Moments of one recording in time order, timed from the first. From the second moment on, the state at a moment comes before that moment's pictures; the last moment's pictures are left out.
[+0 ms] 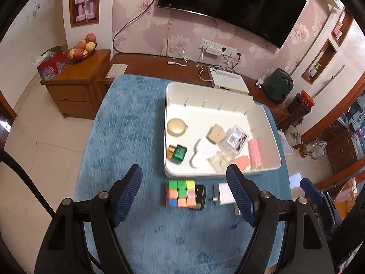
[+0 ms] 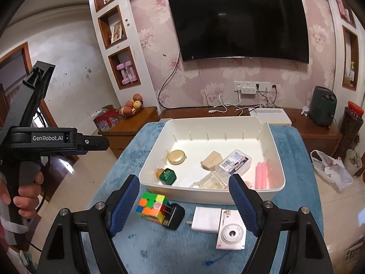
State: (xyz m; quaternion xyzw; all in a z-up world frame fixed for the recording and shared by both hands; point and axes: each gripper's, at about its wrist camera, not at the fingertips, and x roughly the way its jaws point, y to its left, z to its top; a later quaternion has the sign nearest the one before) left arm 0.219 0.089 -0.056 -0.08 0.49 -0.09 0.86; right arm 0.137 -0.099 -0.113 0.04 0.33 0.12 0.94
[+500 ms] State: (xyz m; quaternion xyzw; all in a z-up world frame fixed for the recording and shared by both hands) left arm 0.178 0.060 -0.083 -0.06 0.54 -0.09 0.84; right arm 0.112 -0.109 -0.144 -0.02 0.34 0.13 0.93
